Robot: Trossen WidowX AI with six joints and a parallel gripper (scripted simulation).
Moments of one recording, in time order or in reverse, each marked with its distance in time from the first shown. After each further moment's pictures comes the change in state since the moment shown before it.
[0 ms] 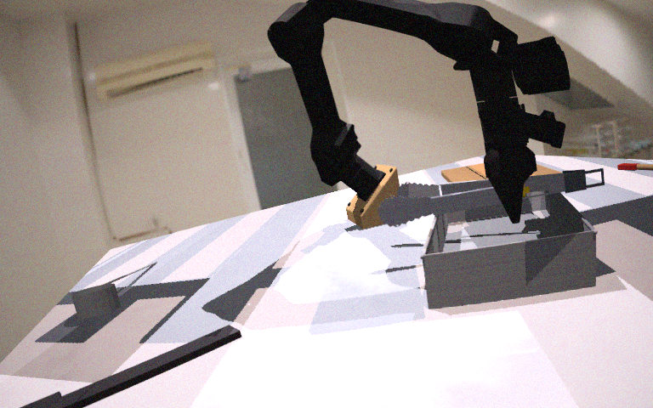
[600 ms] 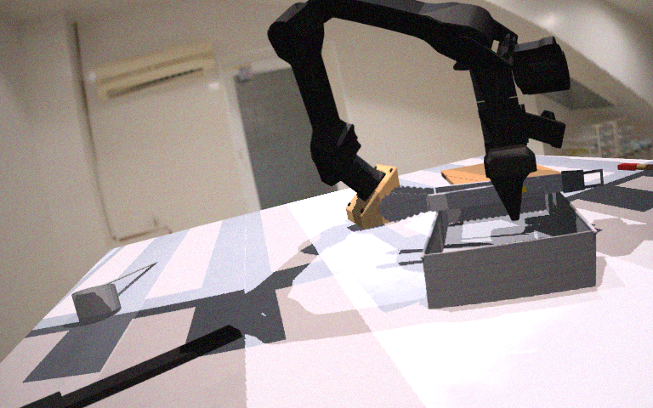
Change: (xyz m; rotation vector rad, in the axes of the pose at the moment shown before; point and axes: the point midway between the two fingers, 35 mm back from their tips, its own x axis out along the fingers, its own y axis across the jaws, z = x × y) arm 0.000 0.000 0.000 0.000 0.000 0.001
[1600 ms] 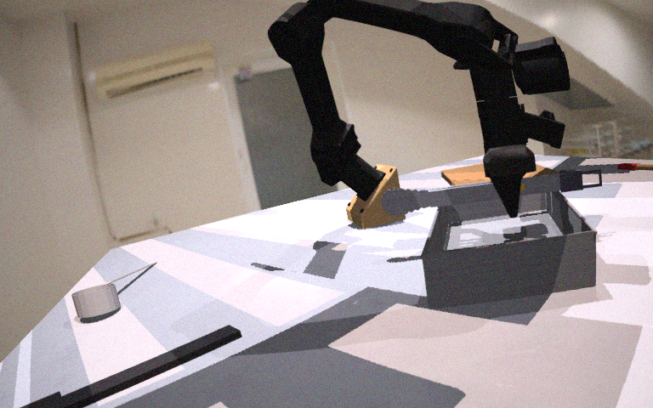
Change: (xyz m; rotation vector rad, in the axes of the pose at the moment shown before) arm -0.001 0.000 -0.001 -0.002 0.008 0.002
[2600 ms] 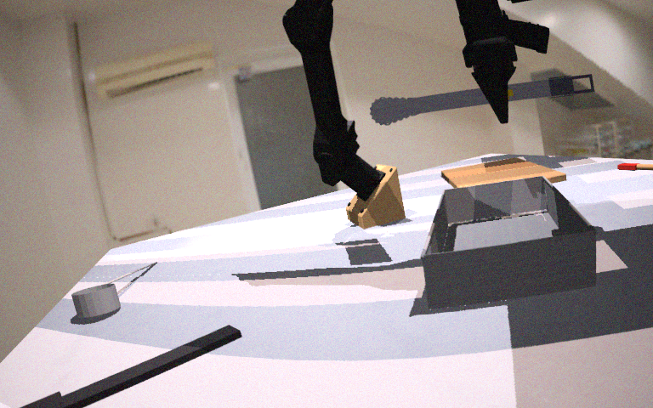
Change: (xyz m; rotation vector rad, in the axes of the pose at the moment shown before) arm -0.123 0.008 0.006 0.041 0.001 -0.001
